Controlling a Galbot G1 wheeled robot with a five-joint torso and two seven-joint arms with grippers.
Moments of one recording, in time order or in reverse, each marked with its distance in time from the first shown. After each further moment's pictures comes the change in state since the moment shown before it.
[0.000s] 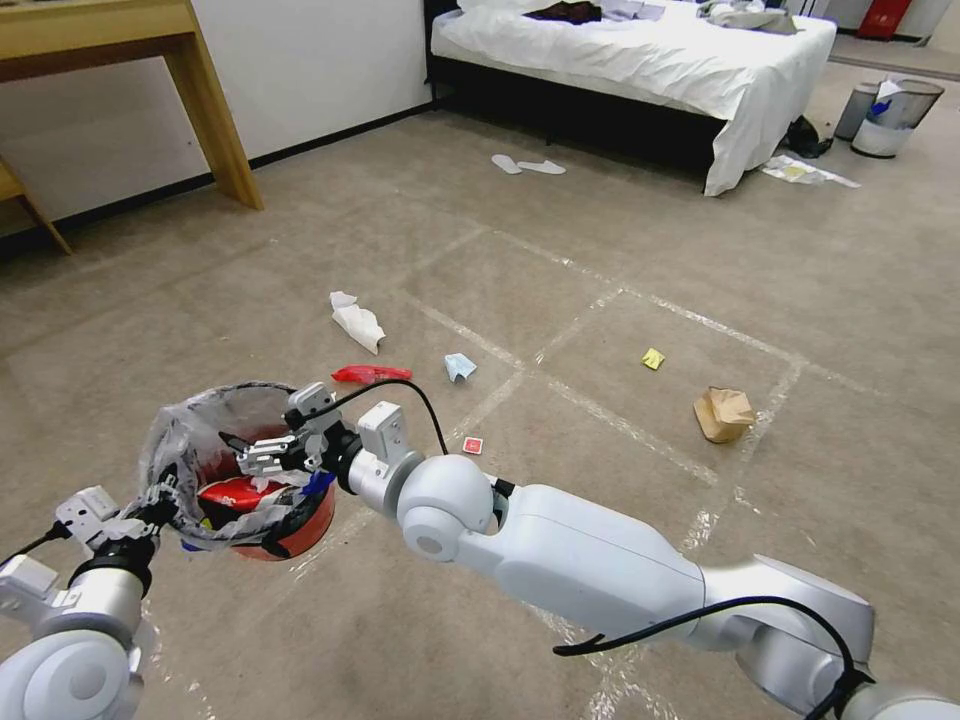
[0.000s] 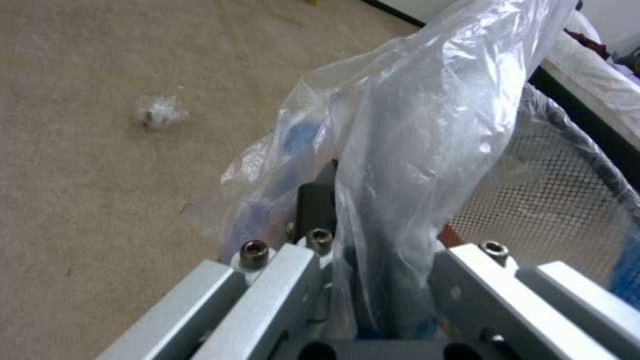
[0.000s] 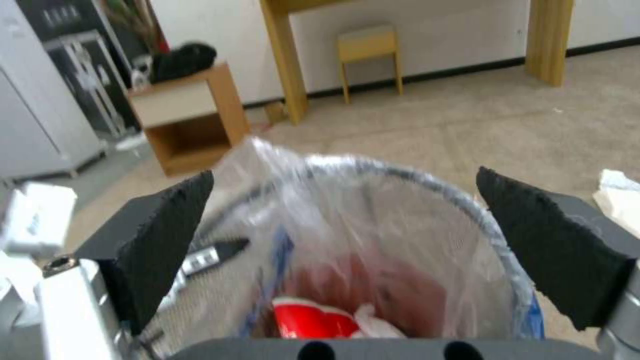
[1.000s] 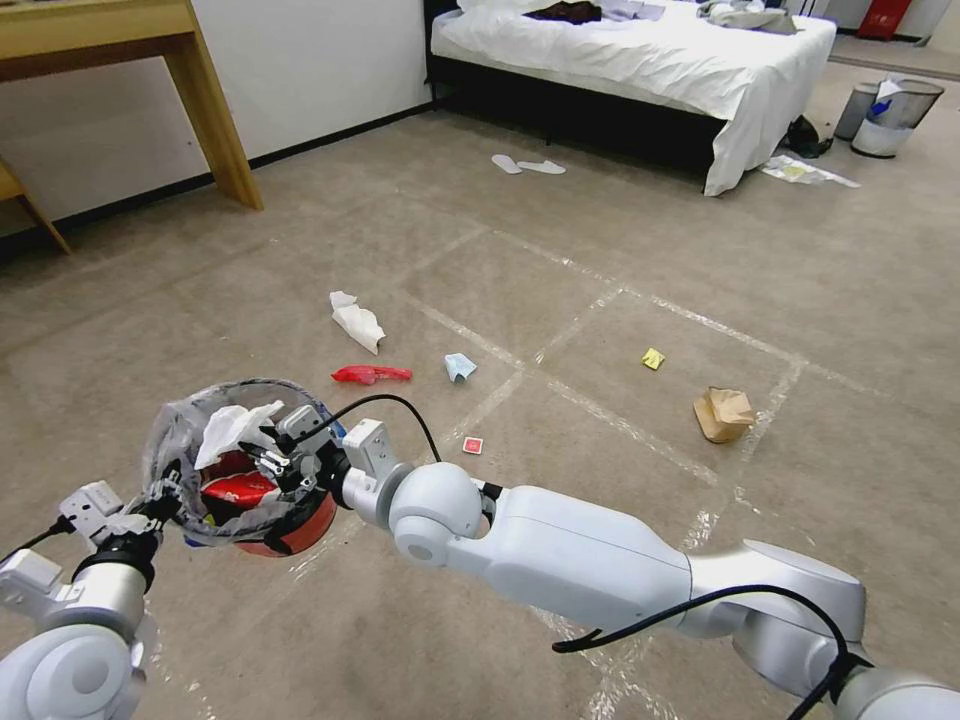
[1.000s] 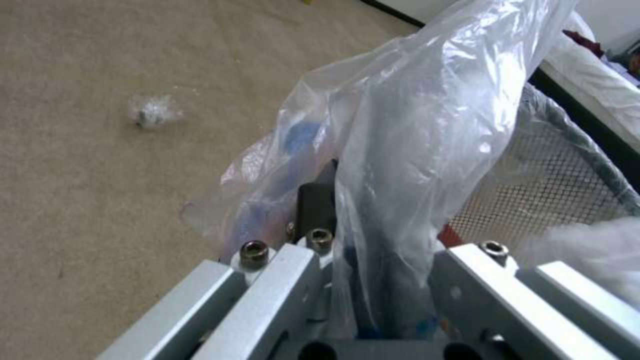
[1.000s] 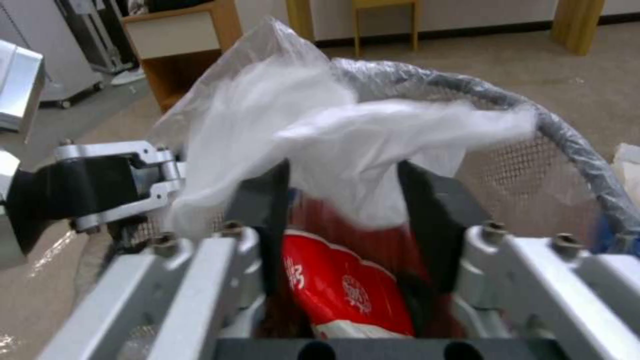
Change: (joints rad) left arm -0.009 0.005 0.008 0.002 0.000 0.004 -0.001; right arm 0.057 0.011 -0.109 -0.071 -0.011 -0.035 -0.011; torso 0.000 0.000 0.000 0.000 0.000
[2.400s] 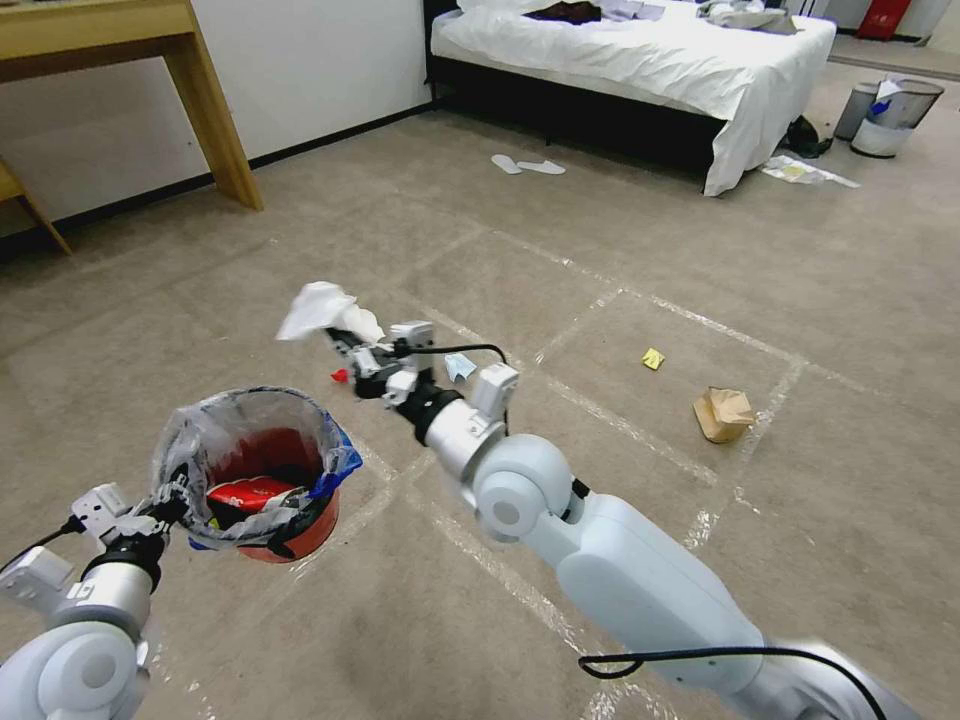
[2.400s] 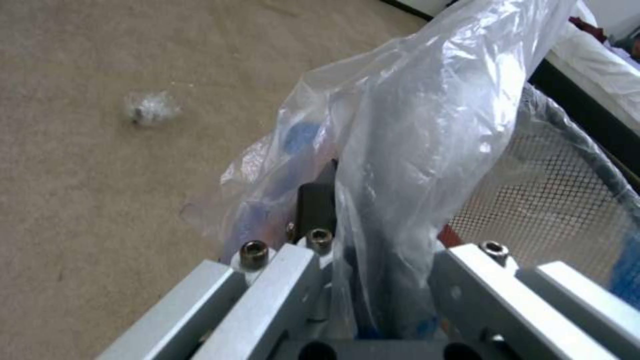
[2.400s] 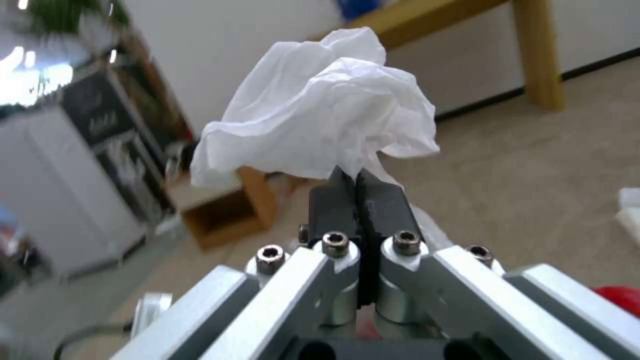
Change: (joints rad) left arm -0.017 0.035 0.014 0.036 -0.001 0.004 0.007; right arm -0.163 -0.076 0.289 0.212 0.103 0.054 -0.044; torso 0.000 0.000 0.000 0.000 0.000
